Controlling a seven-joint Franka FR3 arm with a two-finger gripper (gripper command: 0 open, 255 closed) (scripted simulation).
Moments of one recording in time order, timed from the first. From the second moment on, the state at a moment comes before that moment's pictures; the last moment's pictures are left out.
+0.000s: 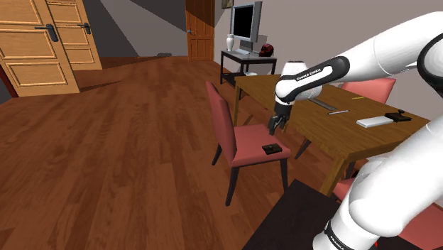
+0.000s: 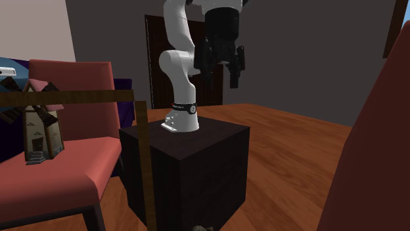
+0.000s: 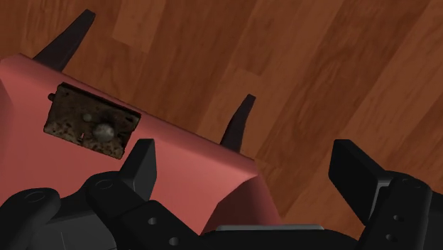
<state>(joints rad) -0.04 -0.26 -0.48 -2.44 -0.13 2.23 -0.35</state>
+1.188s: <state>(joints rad) -0.23 0.51 -0.48 -1.99 0.36 2.41 -0.89</state>
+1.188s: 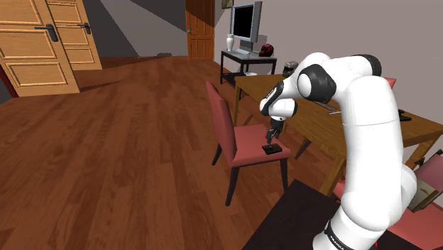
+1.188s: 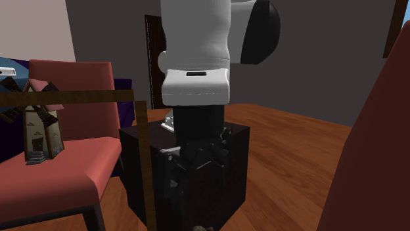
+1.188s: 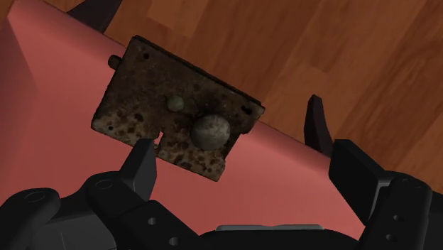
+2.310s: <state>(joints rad) -0.29 0.63 -0.41 -1.92 0.43 2.49 -0.95</state>
